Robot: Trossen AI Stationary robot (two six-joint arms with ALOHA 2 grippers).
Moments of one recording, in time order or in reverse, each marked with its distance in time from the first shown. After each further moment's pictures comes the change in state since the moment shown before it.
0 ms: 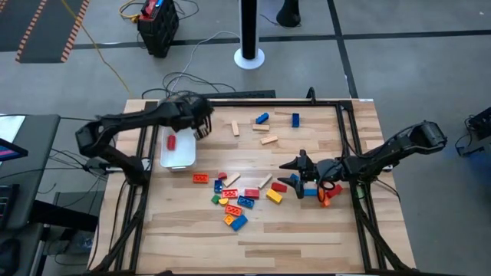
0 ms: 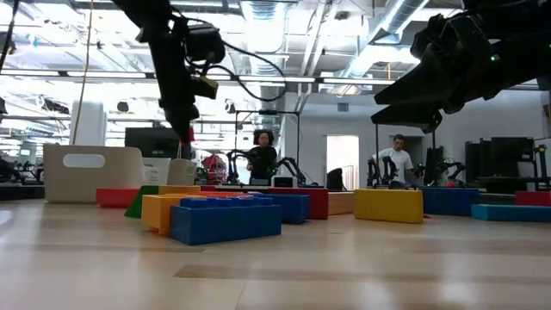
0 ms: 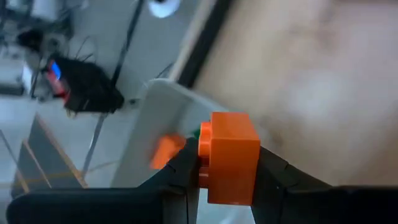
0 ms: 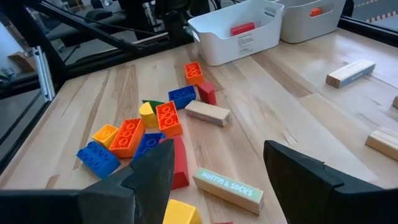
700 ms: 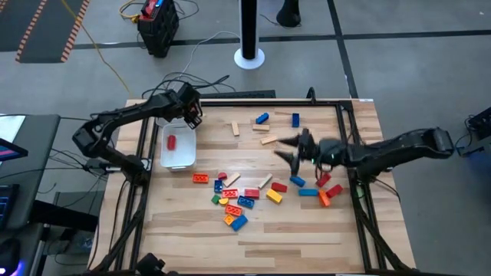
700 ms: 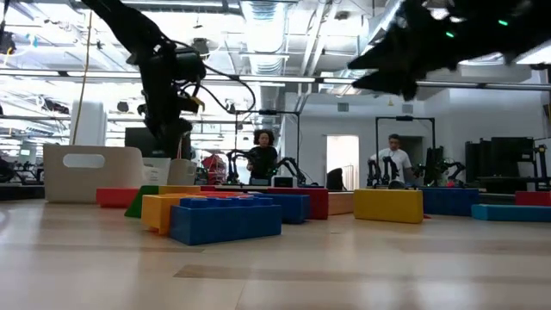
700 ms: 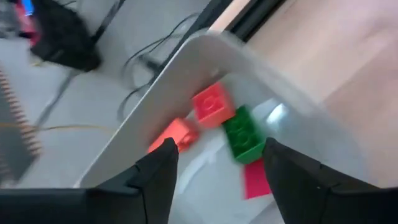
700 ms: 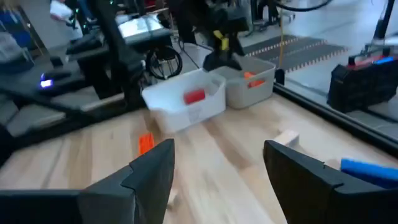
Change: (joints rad) left arm 0.239 -0.016 -0.079 0.105 0.150 -0.063; right arm -0.270 -0.128 0.180 -0.160 -0.064 -0.078
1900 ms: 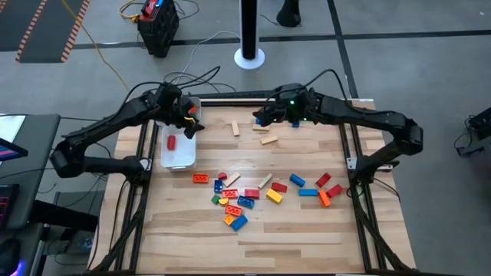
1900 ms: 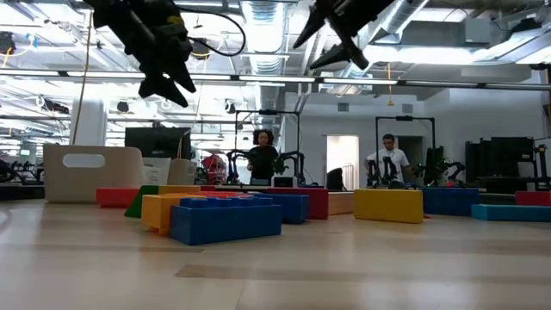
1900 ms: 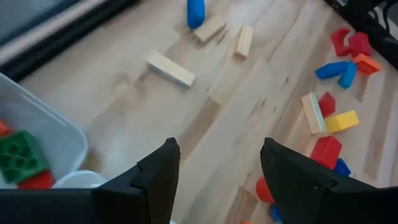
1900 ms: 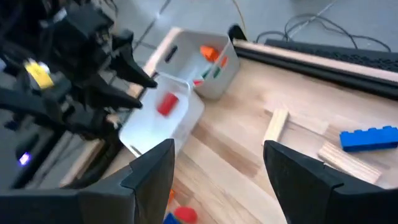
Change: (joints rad) left arm -0.061 -0.307 0.007 -0.109 0.719 -0.278; right arm -0.288 0.437 0.905 -0.860 -0.211 0.456
